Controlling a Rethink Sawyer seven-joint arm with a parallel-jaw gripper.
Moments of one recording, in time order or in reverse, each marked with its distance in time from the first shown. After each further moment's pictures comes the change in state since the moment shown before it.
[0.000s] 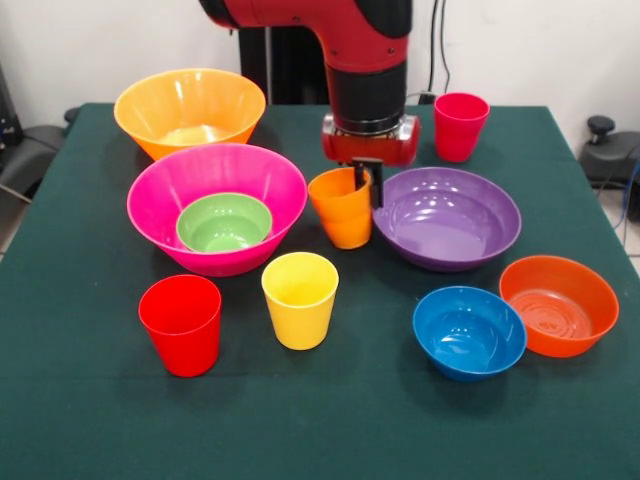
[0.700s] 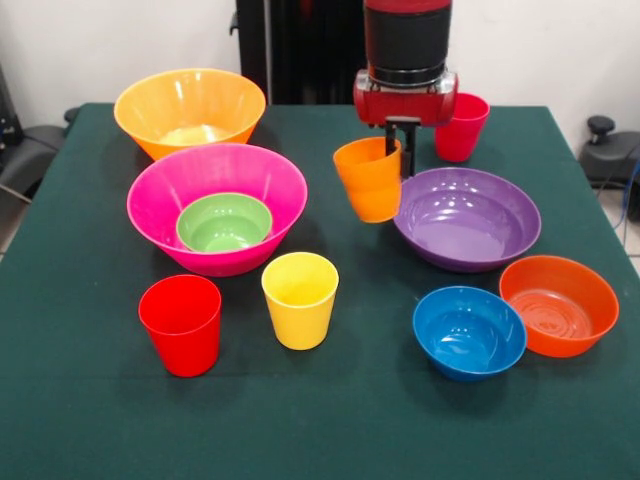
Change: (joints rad) arm 0.086 -0.133 -0.027 0.054 0.038 0.001 0.000
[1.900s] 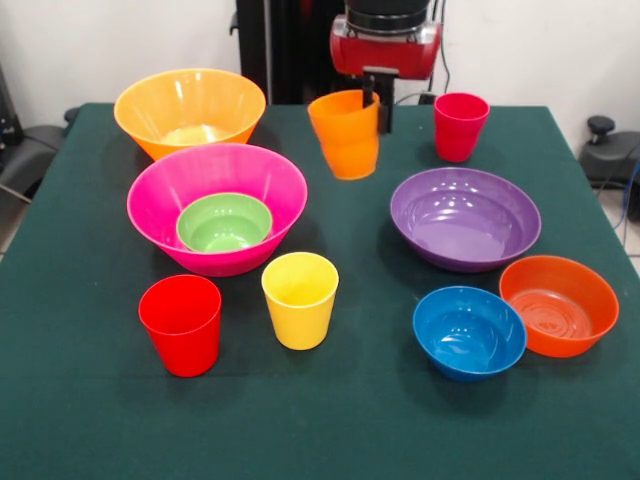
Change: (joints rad) arm -0.016 -0.133 -0.036 0.020 0.019 0.158 0.000
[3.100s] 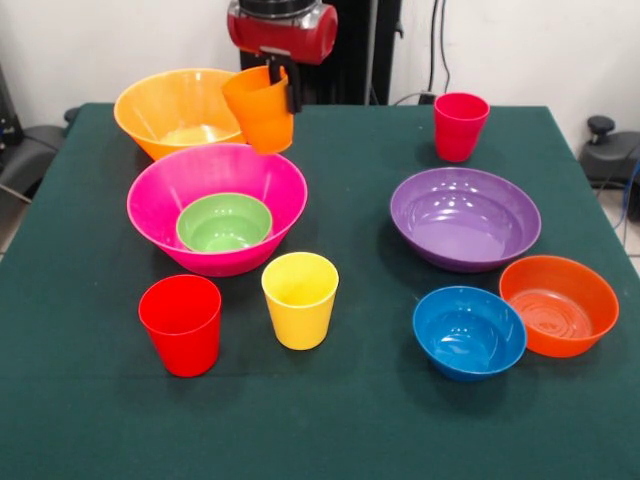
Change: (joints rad) arm -0.210 -0.004 0.033 0.023 -0.015 0.095 0.000
